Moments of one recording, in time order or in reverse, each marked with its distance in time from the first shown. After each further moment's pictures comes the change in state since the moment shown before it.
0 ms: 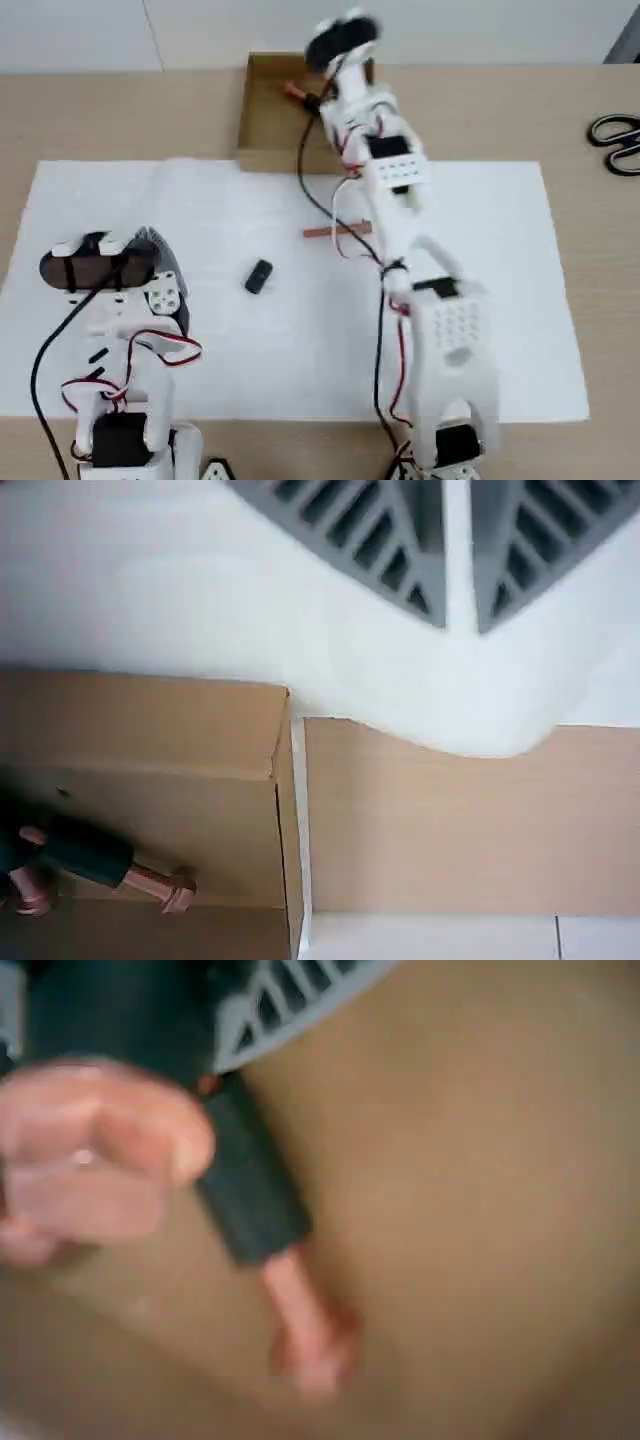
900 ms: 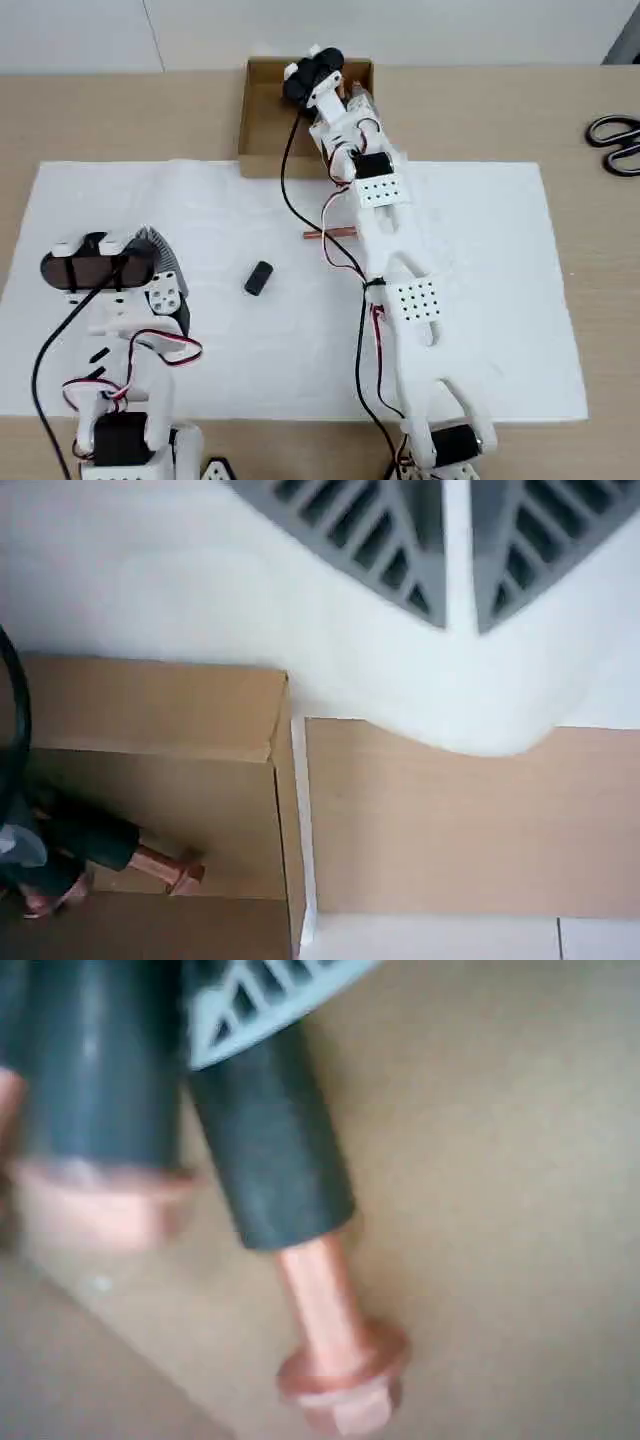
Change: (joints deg) left arm 0.0 0.0 0.0 0.0 0.4; right arm -1.1 33.1 -43.6 11.7 8.8
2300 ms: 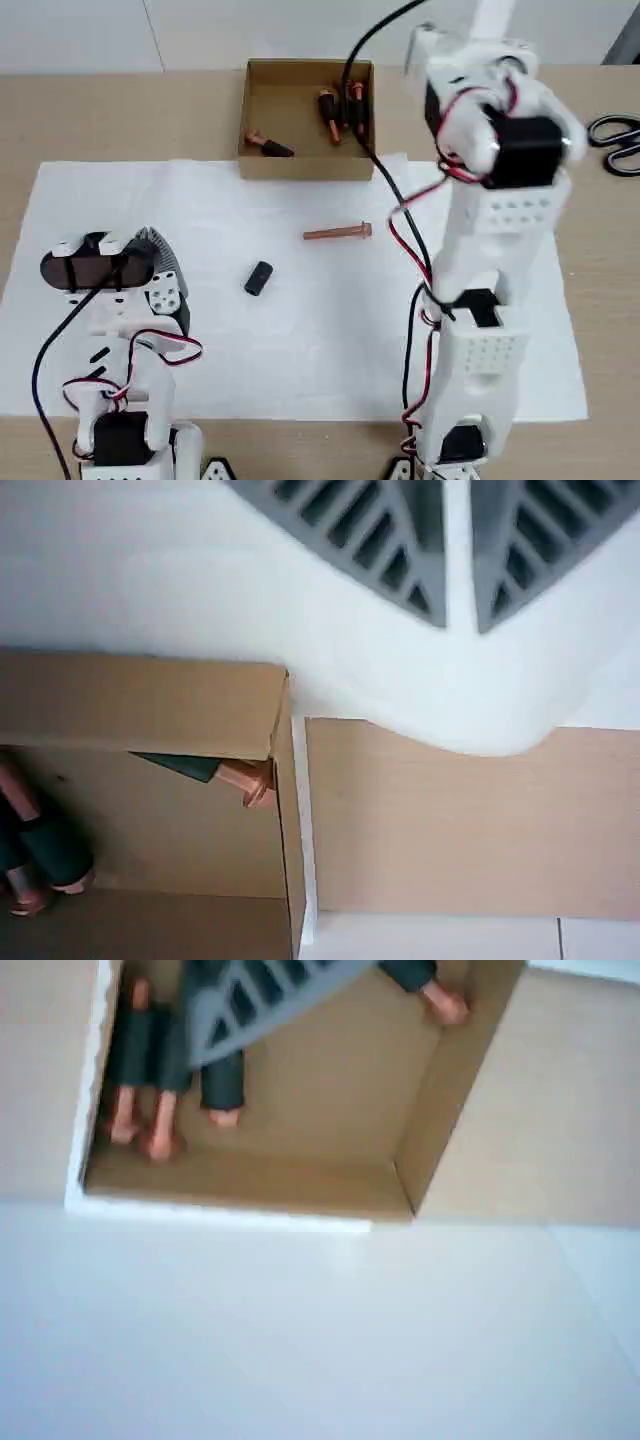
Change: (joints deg) left arm 0.0 0.0 0.0 0.0 0.1; right arm 8.3 -54.7 -13.3 58.7 -30.9
